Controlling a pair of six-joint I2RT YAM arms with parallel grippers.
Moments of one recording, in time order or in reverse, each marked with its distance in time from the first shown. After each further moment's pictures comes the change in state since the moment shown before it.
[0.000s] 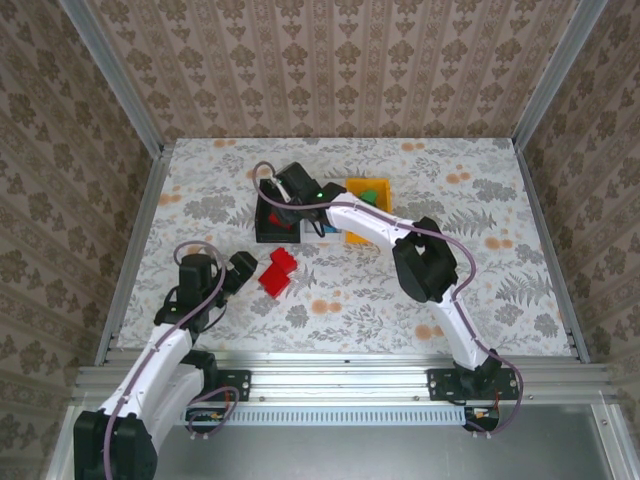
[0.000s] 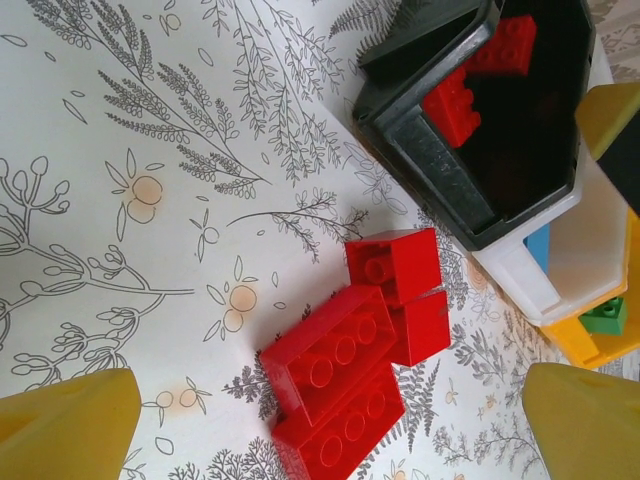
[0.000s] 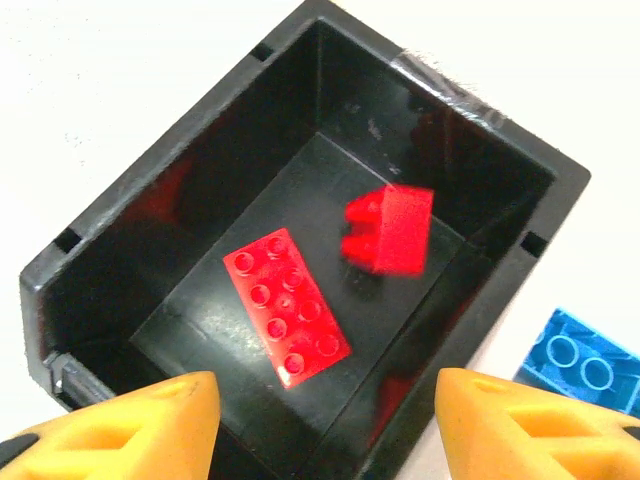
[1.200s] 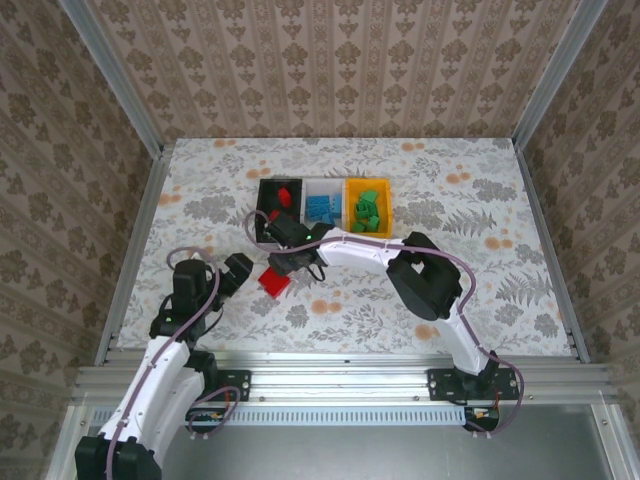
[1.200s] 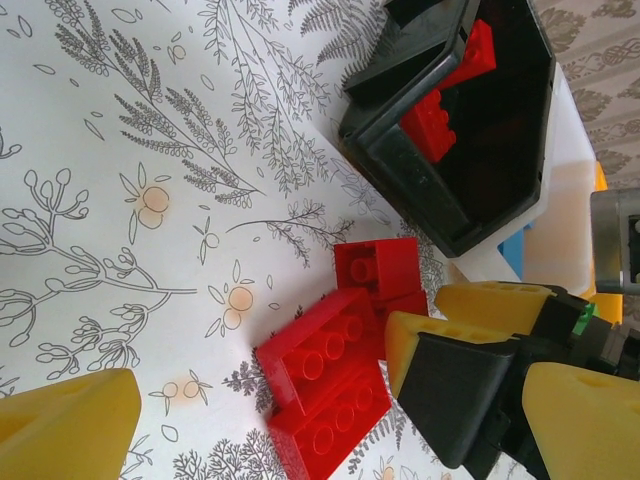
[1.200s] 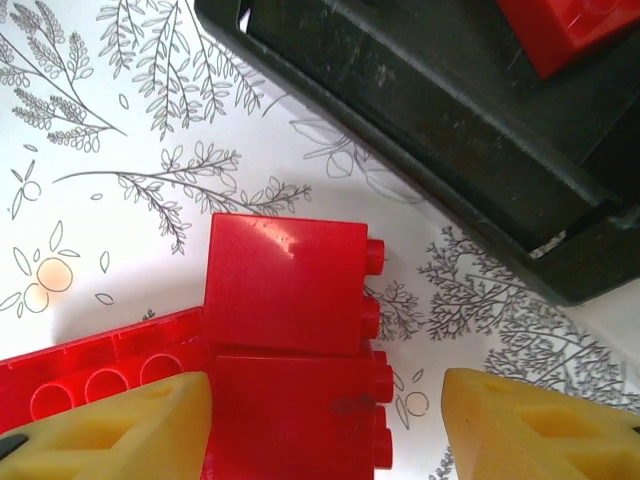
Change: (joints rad) left arm 0.020 -0.131 -0.018 -0.063 -0.006 -0.001; right arm 0.154 -0.114 -0.346 0.014 -0.042 0.196
